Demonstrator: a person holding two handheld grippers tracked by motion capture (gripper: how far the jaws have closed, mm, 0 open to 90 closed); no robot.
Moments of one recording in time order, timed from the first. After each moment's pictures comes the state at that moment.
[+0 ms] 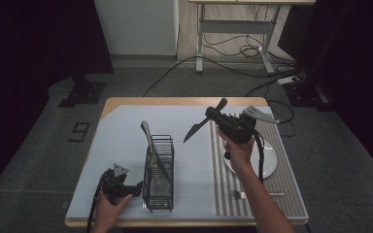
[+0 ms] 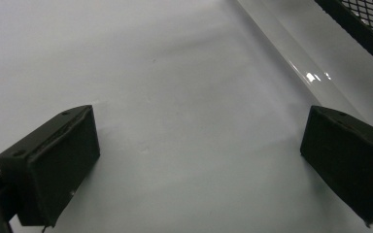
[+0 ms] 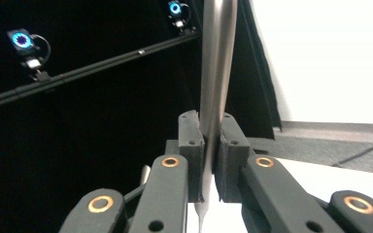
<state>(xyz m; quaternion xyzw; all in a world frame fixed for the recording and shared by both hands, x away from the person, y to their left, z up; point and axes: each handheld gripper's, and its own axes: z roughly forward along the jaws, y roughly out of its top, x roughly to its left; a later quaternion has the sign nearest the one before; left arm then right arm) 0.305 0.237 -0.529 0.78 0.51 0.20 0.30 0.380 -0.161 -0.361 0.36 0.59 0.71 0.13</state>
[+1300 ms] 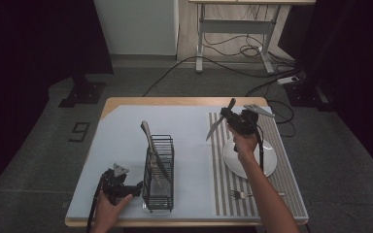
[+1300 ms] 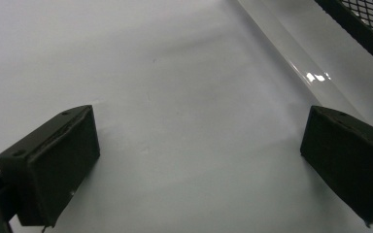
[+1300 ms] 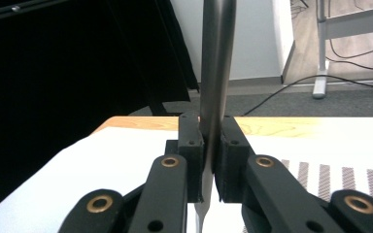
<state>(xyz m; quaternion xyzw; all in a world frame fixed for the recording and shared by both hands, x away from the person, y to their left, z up) 0.305 0.237 -0.529 0.78 0.51 0.20 0.30 0.453 -0.195 -0.423 0.49 0.61 0.60 0.20</state>
